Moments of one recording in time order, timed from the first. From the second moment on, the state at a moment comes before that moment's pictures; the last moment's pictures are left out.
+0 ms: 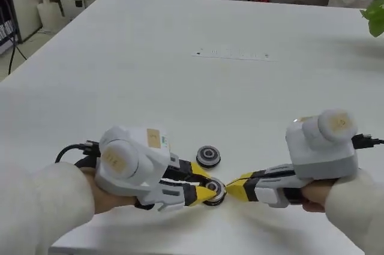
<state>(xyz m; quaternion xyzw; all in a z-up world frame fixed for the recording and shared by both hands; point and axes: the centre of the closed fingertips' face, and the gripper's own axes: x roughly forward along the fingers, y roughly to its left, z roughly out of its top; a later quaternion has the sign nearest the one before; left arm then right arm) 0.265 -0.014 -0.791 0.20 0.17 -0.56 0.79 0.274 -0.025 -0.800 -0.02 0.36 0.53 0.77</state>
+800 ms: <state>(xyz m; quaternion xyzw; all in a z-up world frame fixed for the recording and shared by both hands) 0.264 -0.015 -0.791 0.18 0.16 -0.56 0.79 0.268 -0.020 -0.795 0.08 0.40 0.51 0.76</state>
